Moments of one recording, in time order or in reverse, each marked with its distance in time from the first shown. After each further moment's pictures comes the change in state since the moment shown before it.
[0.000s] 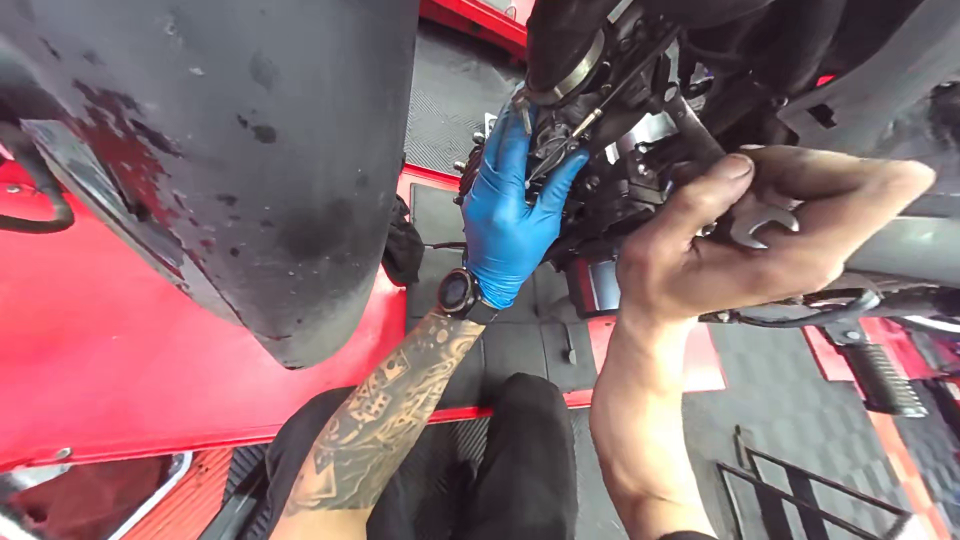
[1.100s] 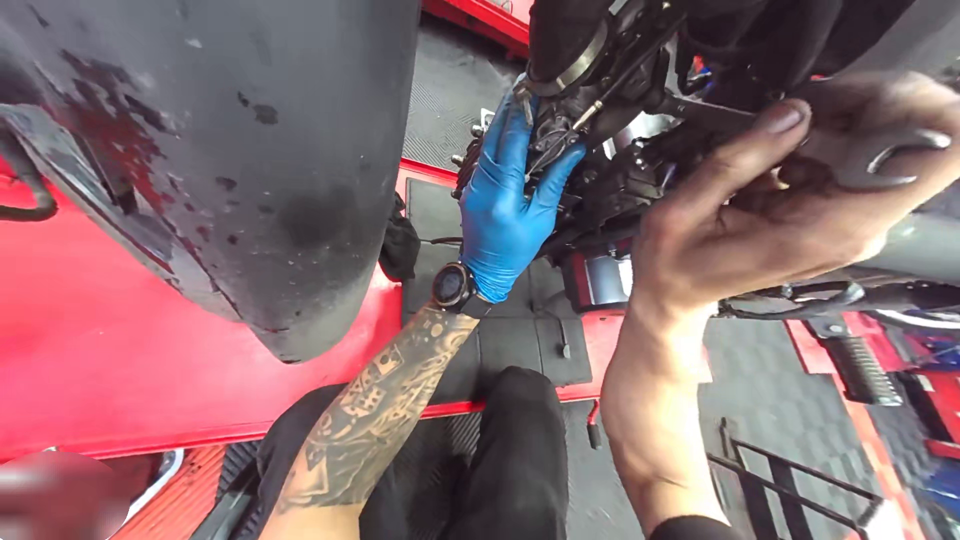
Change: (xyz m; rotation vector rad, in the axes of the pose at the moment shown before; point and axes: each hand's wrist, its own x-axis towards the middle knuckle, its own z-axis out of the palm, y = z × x) left_hand 0.002 -0.001 -0.003 -0.017 -0.035 0.022; right_hand 0.015 0.000 -0.003 -0.089 -0.074 0.004
